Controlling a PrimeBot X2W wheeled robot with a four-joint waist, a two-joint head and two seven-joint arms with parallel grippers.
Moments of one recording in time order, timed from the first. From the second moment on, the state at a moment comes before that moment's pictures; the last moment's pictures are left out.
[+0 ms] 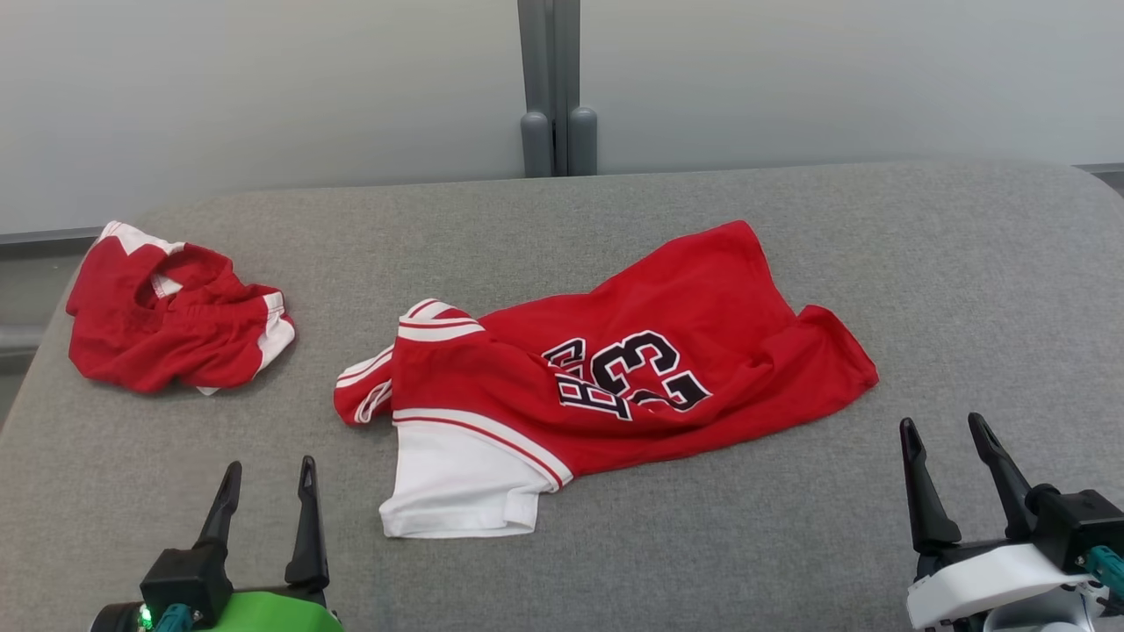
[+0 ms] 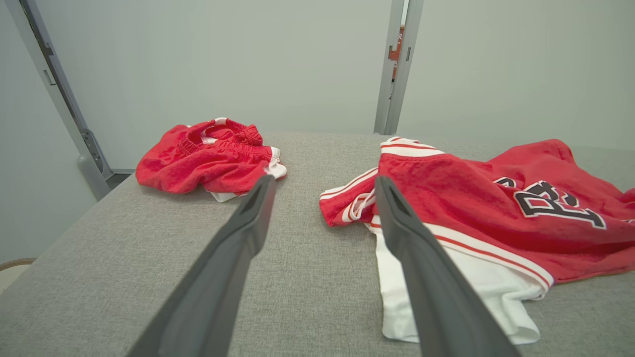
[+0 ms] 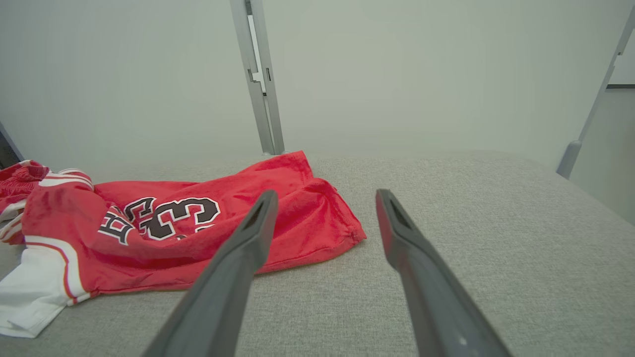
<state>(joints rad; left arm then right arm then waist) 0.03 0.05 0.04 0.23 -0.14 -0.11 -0.26 0.07 -0.16 -0.01 0.12 0.22 0.13 -0.26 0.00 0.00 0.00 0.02</state>
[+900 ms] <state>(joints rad) -0.18 0.05 -0.19 0.59 -0.20 -0.13 -0.26 -0.36 -0.23 0.06 0.63 0.23 0.13 -0.26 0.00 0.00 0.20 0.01</state>
